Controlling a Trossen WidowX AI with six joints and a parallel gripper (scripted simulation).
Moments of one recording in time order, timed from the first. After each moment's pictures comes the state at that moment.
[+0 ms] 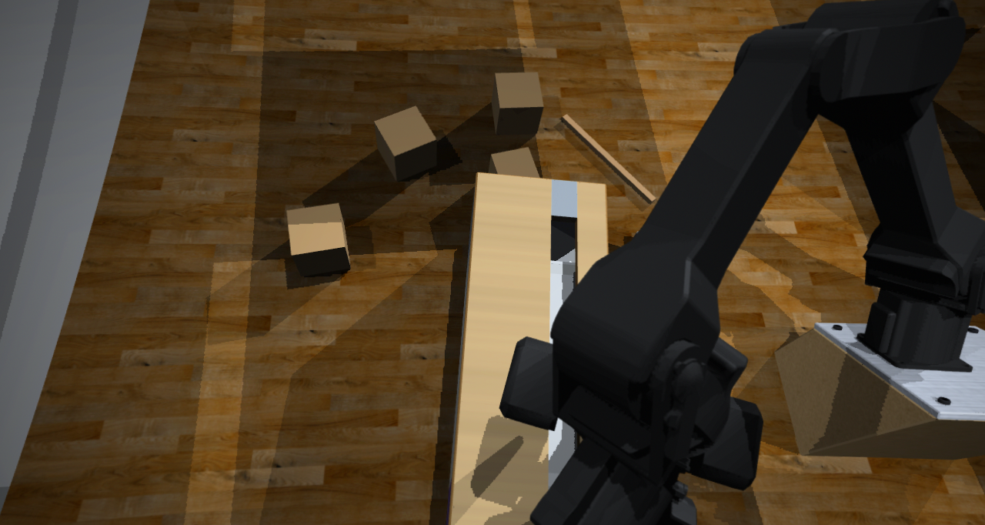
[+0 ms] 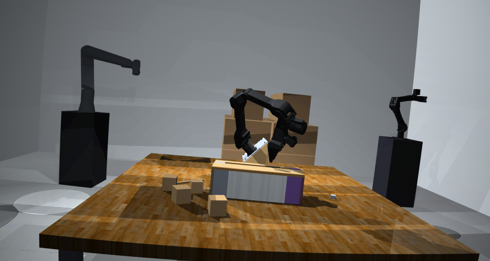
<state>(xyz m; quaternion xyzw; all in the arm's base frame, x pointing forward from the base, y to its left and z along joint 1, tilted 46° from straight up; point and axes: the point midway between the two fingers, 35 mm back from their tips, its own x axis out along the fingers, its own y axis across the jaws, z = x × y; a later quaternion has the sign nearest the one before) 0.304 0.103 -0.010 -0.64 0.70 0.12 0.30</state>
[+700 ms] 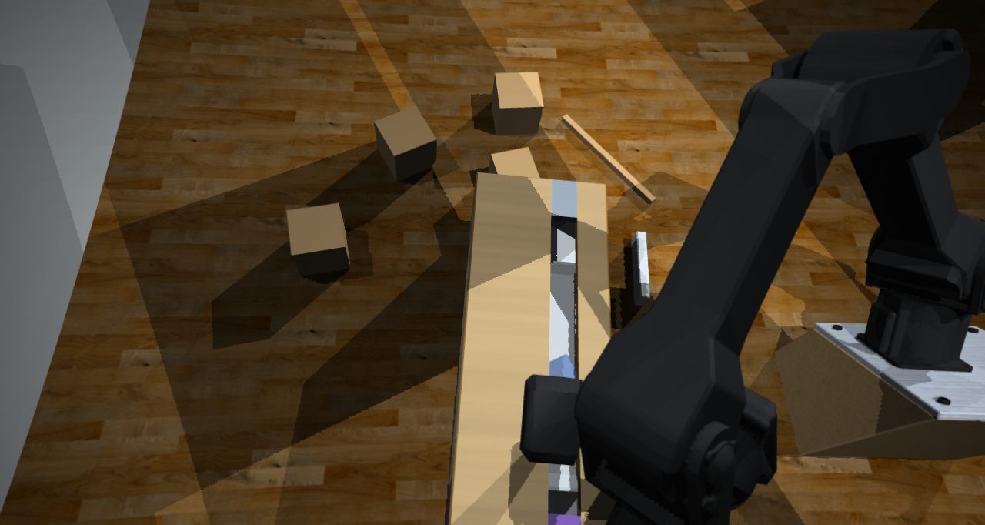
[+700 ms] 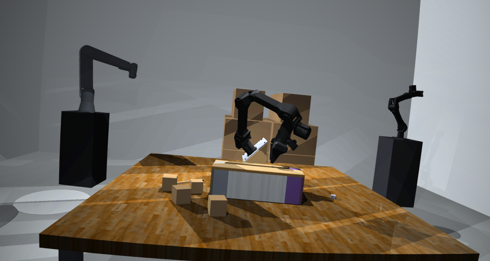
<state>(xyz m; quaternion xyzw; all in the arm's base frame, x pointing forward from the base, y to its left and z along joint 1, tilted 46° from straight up) 0.290 0.100 -0.018 -0.69 0.68 0.13 0.19</state>
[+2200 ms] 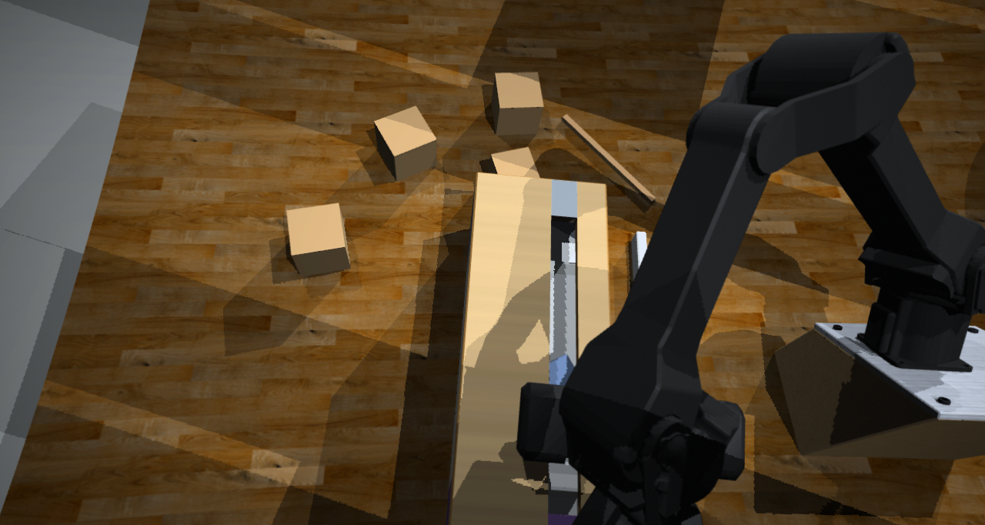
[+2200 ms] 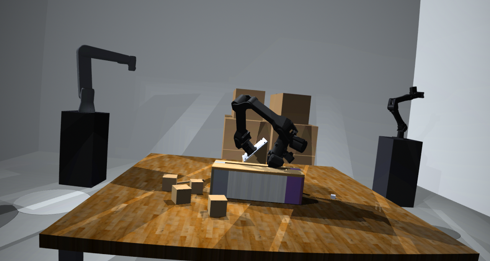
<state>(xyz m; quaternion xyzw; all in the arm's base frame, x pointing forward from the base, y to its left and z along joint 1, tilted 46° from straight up) 0.289 0.051 -0.054 -0.69 0.68 0.13 0.19</state>
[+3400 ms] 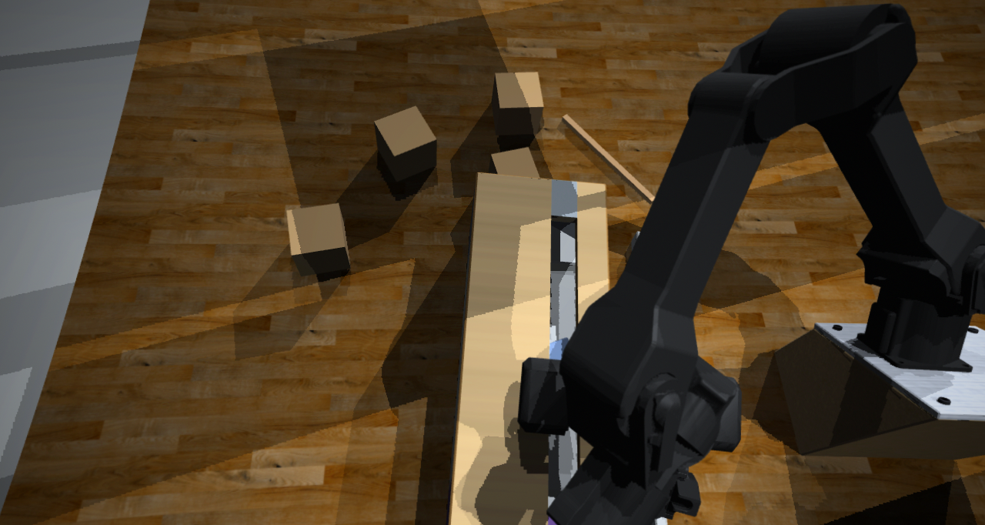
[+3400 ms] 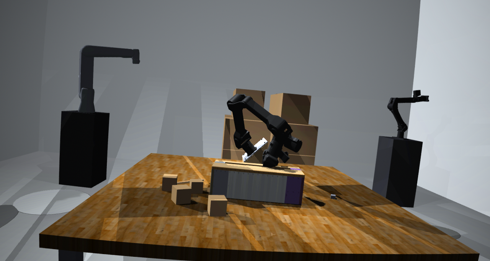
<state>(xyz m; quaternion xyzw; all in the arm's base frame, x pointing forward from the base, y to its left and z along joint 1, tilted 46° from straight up) 0.287 0.034 -0.038 -0.69 0.68 0.13 0.19</state>
